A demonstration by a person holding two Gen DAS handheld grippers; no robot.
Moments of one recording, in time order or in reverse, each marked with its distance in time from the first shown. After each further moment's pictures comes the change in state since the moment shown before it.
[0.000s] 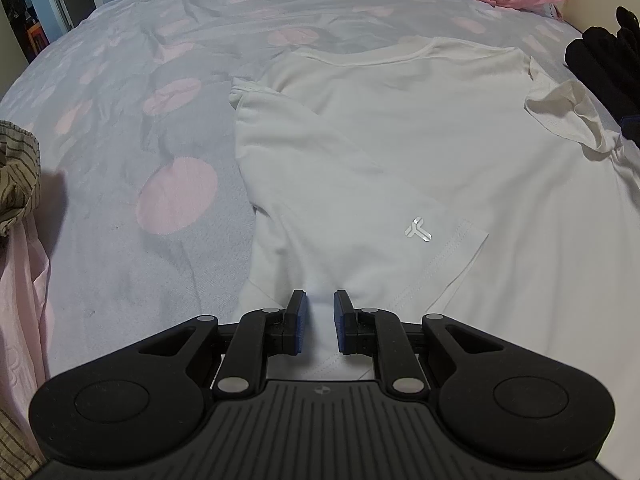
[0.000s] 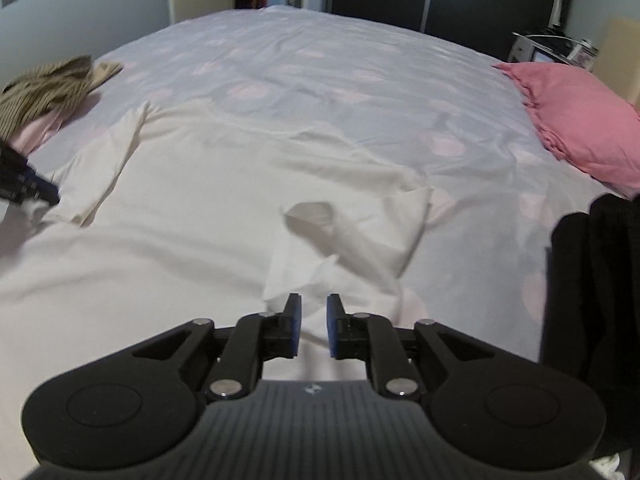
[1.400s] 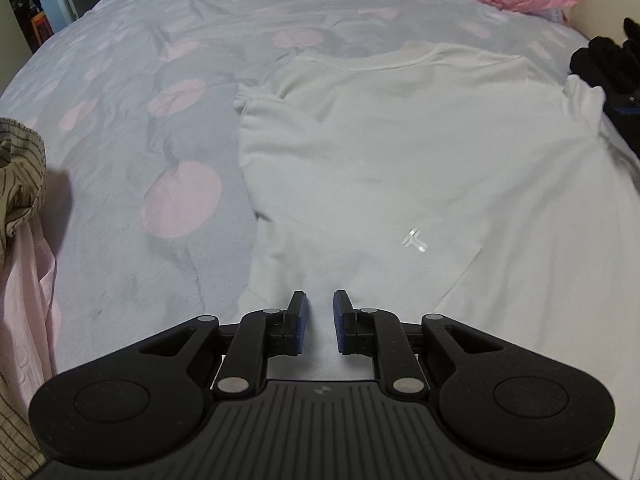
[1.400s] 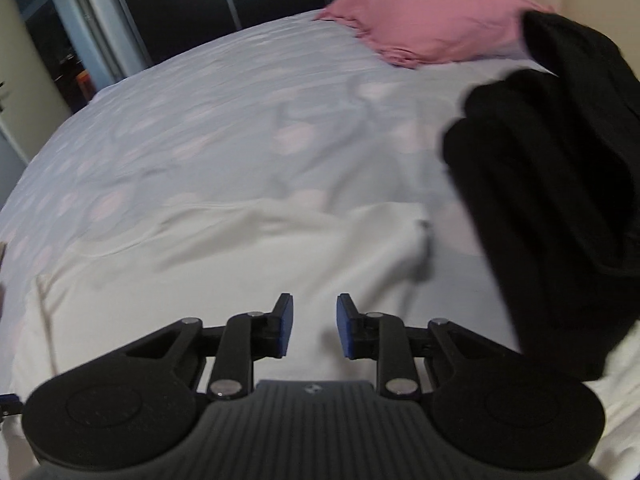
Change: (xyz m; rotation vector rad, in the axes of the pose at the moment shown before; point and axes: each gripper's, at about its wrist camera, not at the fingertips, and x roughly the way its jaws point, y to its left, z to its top) left arm -0.006 0.000 0.010 -0.032 0.027 0.002; right arm 0.005 -0.069 0.016 0.604 0.006 -0.211
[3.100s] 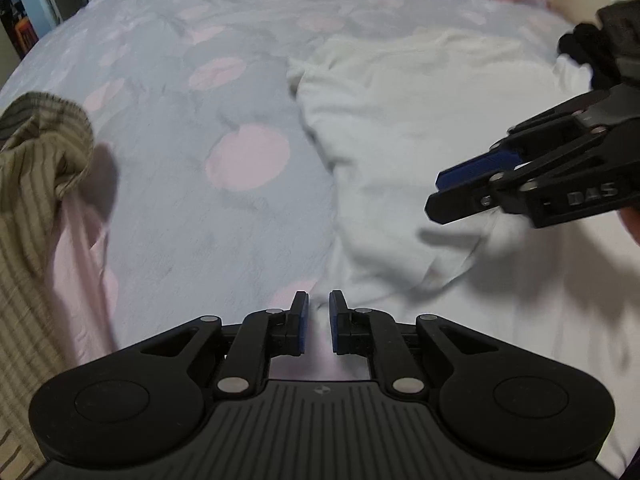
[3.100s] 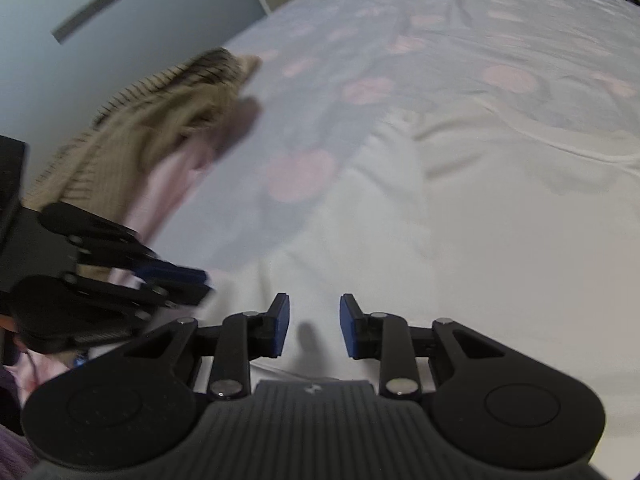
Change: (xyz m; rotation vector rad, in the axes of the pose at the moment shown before) left arm -0.027 0.060 -0.031 0.065 0.041 -0.019; right arm 0.030 0.308 -0.113 -0.484 0.248 0.618
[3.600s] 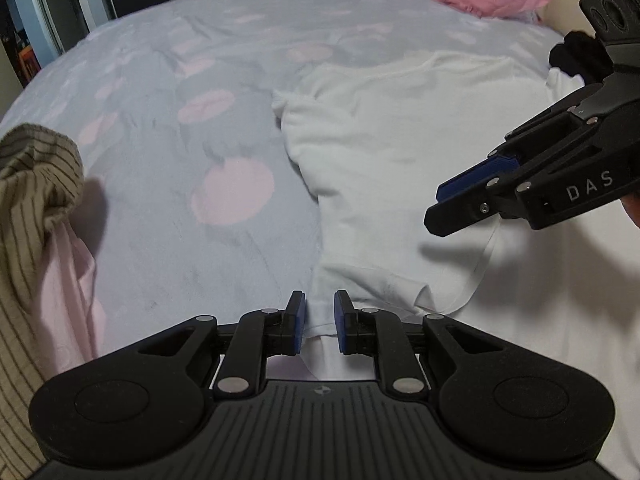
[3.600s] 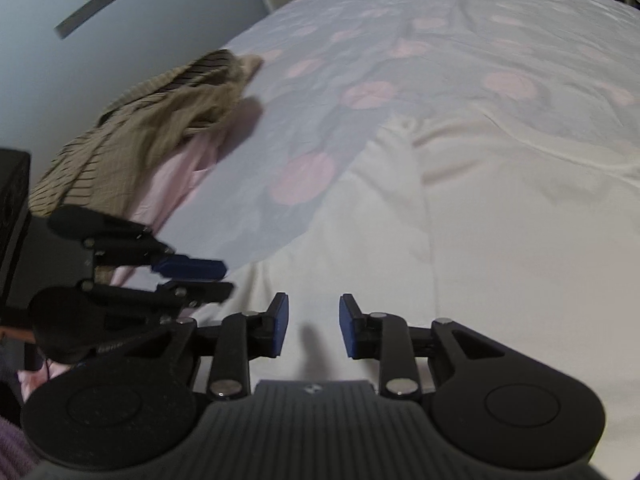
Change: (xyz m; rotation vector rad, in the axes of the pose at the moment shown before) left arm 0.008 -0.017 0.002 0.028 -0.121 -0.005; right arm -0.003 -0.008 0.002 -0.007 0.028 -0.048
